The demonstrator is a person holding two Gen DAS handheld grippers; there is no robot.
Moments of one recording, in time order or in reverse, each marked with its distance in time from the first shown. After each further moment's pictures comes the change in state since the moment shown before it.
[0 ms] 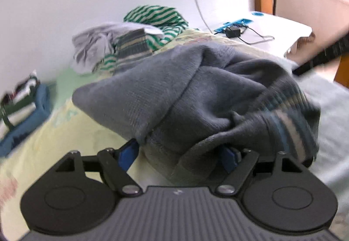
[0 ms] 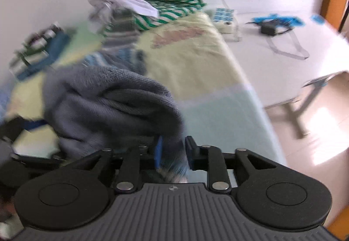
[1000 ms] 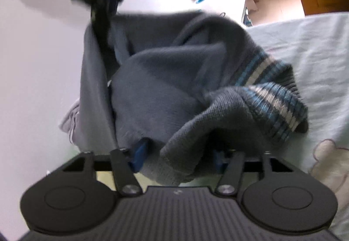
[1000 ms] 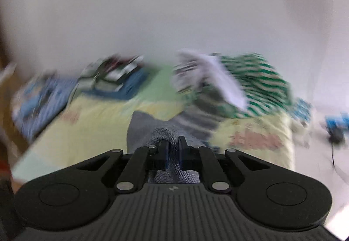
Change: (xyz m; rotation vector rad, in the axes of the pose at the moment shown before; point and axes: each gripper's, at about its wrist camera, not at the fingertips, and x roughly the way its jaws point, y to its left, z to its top) left arm 0.007 -0.057 0.007 0.572 -0.079 0.068; right arm 0.002 0.024 0.122 -0.199 -0.209 0.412
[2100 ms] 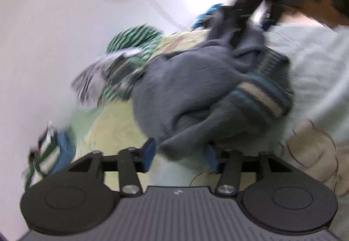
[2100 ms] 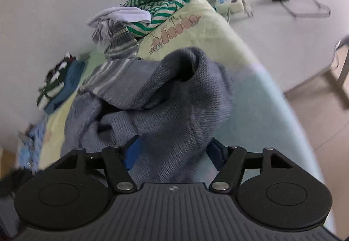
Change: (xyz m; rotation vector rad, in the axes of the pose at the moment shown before) left arm -0.043 -0.009 -0.020 -0.158 0.062 0.022; right arm 0.009 -0.089 -0.135 0.524 0.161 -0.077
